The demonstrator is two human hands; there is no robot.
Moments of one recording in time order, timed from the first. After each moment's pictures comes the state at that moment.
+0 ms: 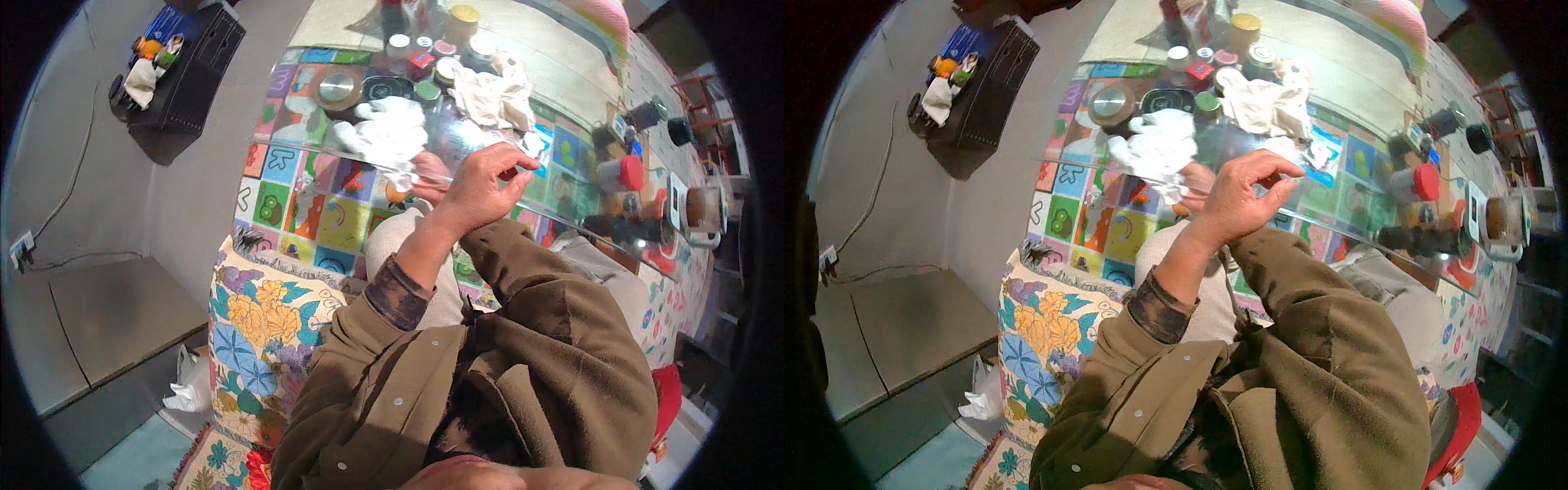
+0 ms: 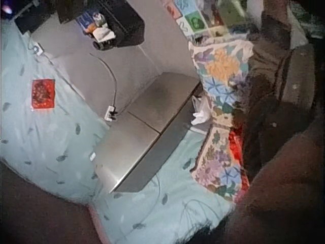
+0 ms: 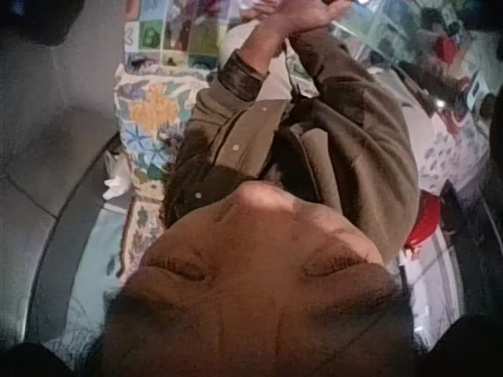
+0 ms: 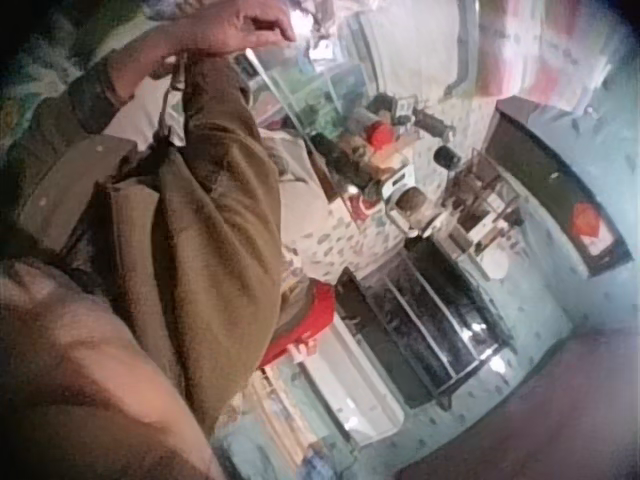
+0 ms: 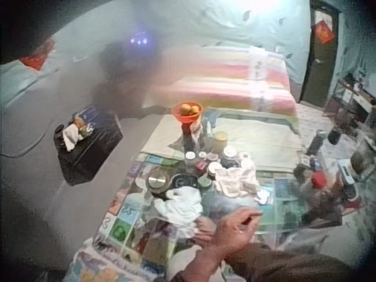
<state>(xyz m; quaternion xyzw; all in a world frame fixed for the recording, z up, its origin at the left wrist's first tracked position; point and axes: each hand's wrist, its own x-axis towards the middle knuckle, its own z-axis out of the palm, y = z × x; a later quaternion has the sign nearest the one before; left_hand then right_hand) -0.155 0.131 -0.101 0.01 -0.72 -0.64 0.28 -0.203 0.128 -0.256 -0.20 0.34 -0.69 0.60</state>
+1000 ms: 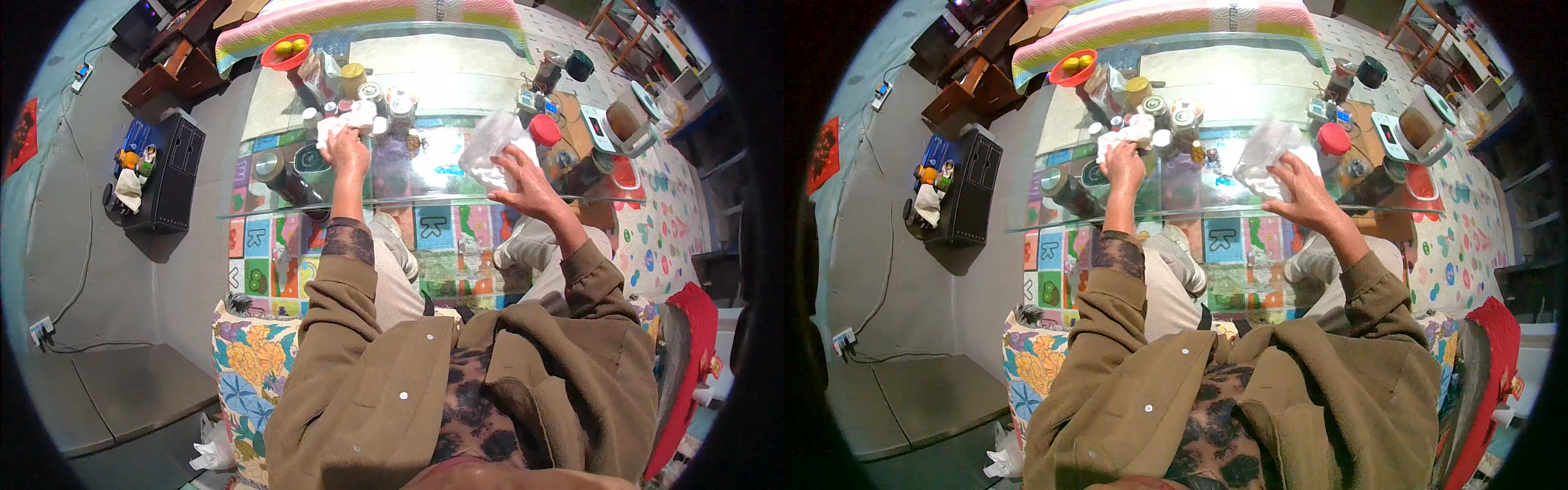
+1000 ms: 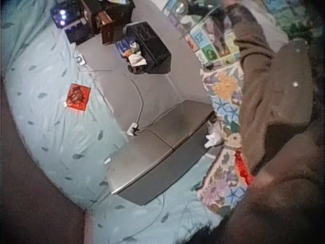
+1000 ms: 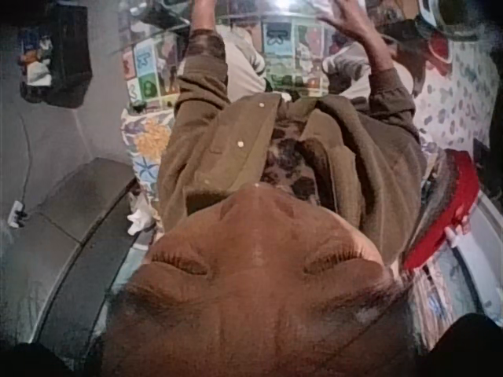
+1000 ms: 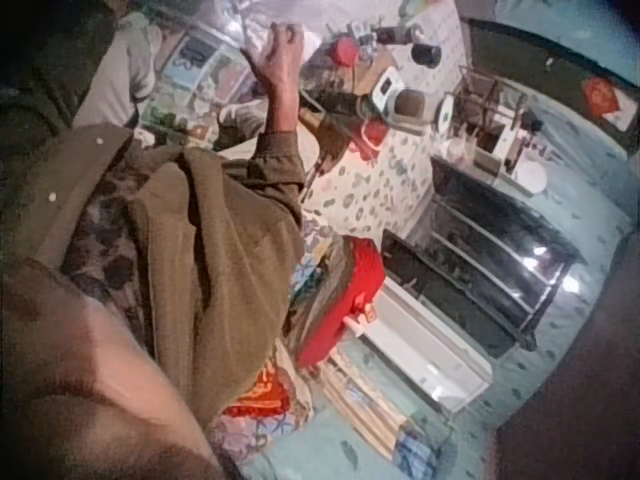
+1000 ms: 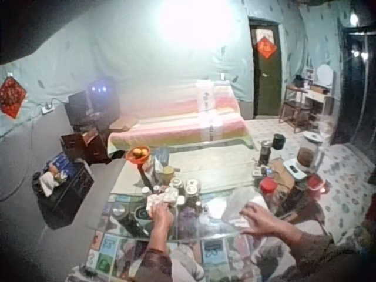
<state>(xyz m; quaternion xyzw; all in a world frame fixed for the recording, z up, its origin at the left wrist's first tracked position) -0.247 0.069 -0.181 0.29 -0.92 -0.17 0.20 -0.314 0.462 -0.076 -0.43 0.88 -0.20 0.04</state>
